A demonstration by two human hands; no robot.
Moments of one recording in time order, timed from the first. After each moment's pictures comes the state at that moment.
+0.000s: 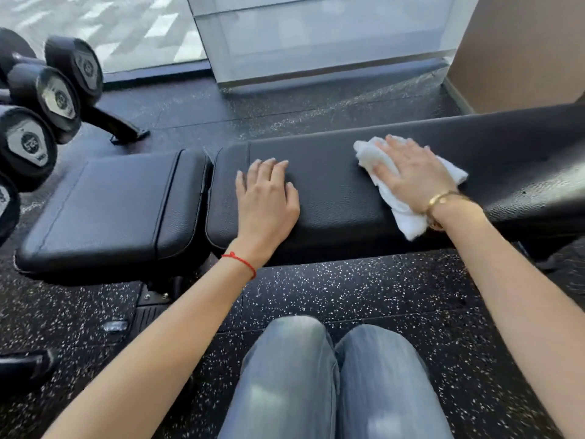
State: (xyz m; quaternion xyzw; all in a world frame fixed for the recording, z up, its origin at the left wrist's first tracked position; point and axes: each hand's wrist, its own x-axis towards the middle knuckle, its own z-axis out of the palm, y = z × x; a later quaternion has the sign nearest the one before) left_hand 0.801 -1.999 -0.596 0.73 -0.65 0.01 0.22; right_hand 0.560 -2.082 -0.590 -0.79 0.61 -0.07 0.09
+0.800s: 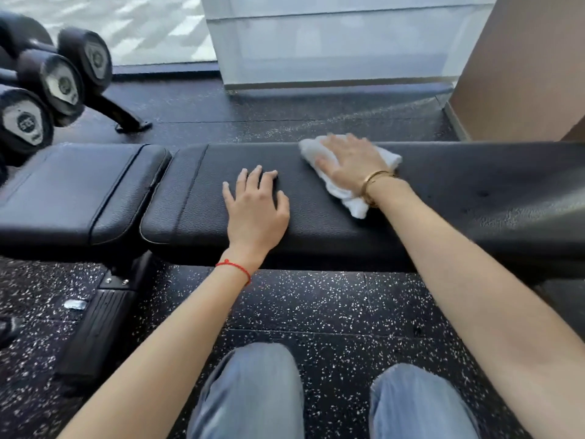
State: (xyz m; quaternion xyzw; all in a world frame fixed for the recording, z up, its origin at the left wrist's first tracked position) left_hand 0.701 -2.018 -0.615 0.79 -0.57 0.01 0.23; right_hand 0.543 -2.154 -0.577 -0.87 0.48 -0.03 0.08
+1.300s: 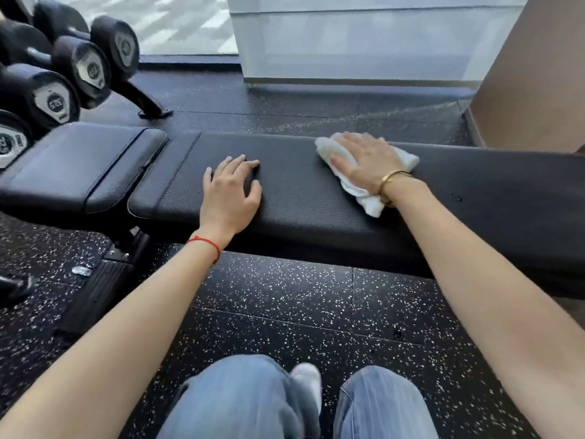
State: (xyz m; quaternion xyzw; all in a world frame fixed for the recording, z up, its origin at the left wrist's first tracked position) left_hand 0.701 -2.017 -0.615 0.79 -0.56 0.02 0.26; right_hand 0.475 -2.171 -0.585 -0.89 0.45 -0.04 0.10
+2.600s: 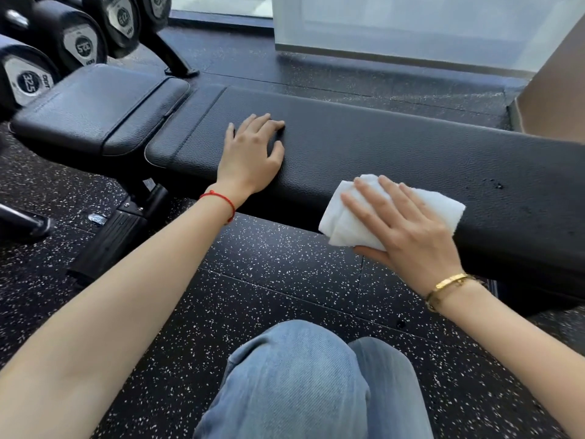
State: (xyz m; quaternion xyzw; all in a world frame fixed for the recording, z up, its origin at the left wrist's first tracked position) left_hand 0.703 -2.019 -0.614 0.79 -0.56 0.02 0.24; right_hand 0.405 -2.035 -0.629 -0.94 0.26 -0.11 -0.20
